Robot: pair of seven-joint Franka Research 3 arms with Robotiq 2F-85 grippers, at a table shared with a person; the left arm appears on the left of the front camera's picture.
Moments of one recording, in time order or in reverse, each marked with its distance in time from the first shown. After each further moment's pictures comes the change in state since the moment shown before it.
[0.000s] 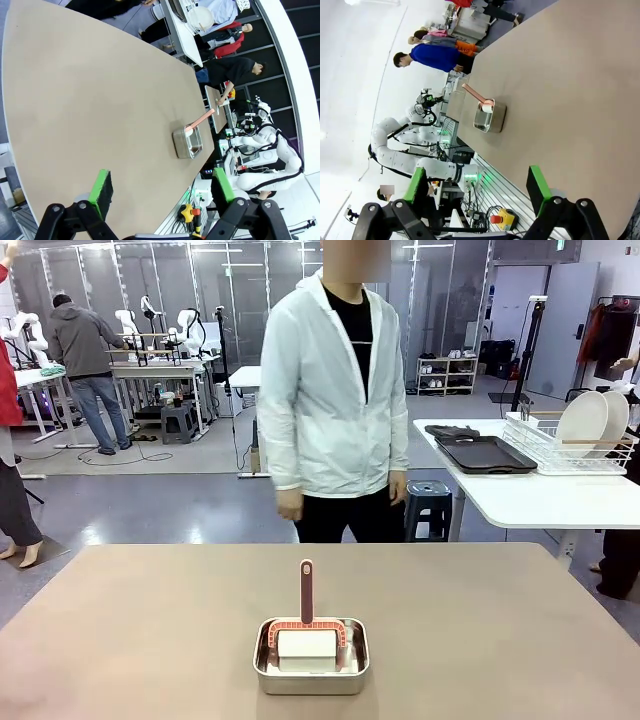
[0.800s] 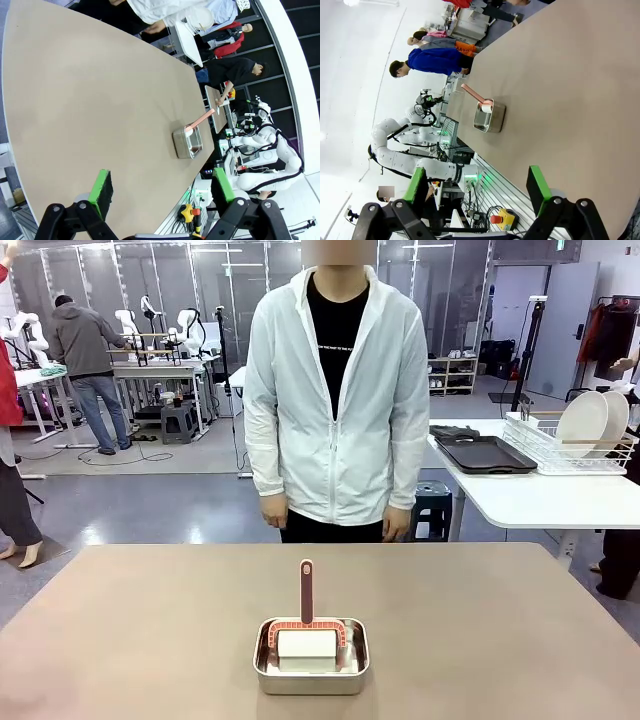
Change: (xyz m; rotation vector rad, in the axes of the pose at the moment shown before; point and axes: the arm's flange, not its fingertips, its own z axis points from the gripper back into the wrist) left arm 0.000 0.000 0.000 0.000 0.000 0.000; right arm 0.000 -0.002 -0.001 0.002 0.002 -0.006
